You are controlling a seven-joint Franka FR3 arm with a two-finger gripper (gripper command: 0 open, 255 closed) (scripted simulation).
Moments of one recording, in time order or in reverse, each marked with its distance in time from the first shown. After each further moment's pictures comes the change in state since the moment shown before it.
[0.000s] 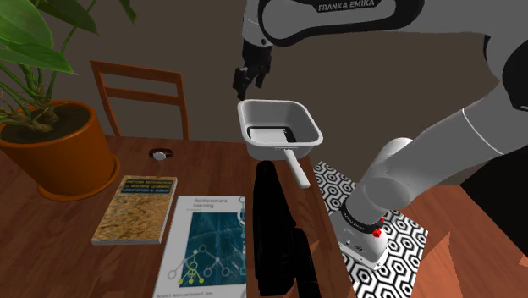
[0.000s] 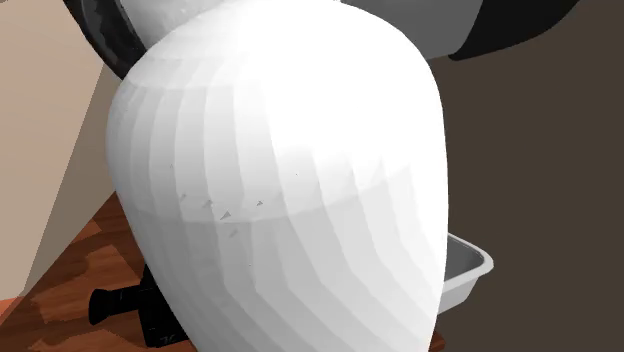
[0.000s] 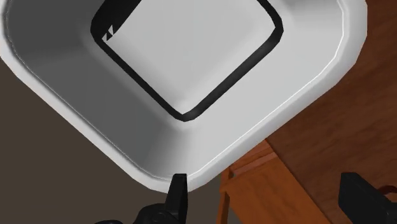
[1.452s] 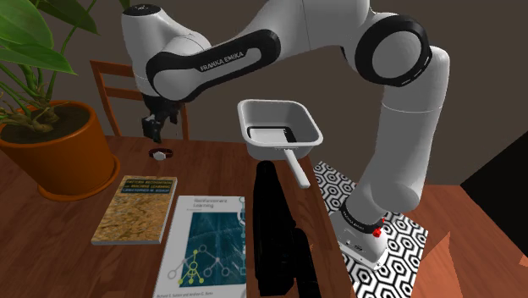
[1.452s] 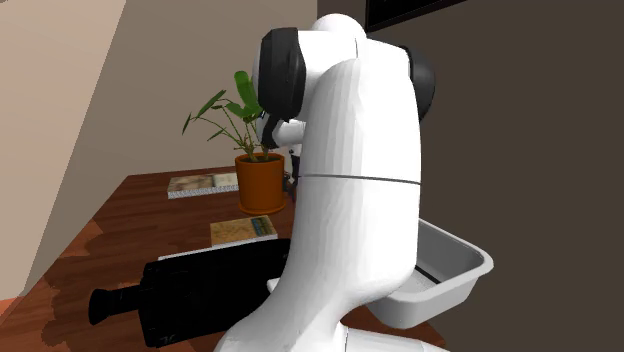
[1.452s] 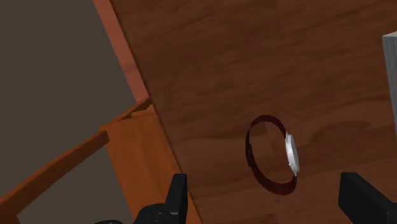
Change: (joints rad) arm 0.178 0.736 0.167 0.527 -0.215 0.140 0.096
